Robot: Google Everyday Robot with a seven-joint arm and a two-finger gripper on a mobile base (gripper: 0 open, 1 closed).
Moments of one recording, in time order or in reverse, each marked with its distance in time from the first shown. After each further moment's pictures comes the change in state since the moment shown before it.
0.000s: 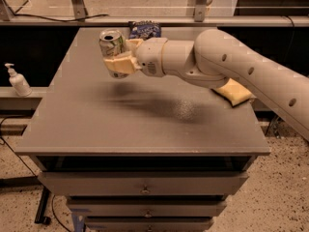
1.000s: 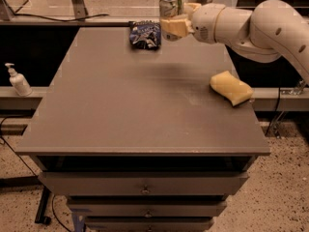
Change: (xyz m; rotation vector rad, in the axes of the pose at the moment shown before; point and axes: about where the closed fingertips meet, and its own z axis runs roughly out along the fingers) arm -0.024 -0.158 -0.116 0.300 -0.011 -0.065
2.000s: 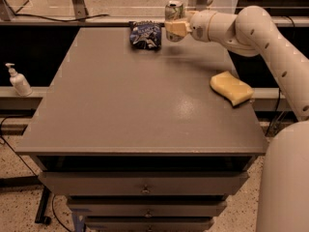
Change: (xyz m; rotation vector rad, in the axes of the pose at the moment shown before) arm 0.070 -0.085 0.055 0.039 0.047 0.109
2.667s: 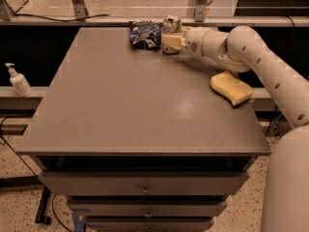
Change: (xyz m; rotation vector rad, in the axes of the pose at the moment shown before) arm 0.056 0.010 0.014 0.000 0.013 0.077
